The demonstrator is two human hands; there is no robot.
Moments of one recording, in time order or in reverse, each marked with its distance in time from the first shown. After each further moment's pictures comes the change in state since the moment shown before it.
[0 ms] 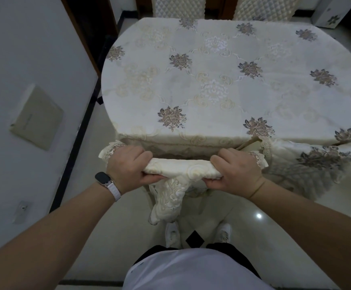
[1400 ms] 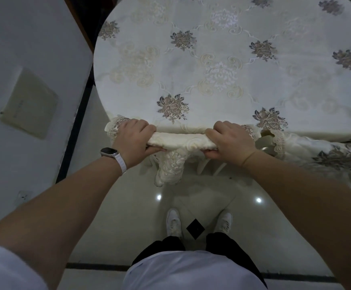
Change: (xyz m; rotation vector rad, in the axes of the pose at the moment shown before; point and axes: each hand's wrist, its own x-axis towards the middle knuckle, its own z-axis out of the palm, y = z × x) left_hand 0.016 -0.052 0.078 0.025 -0.213 -0.140; right_hand 0.022 0.063 0.085 0.090 -0.344 0.050
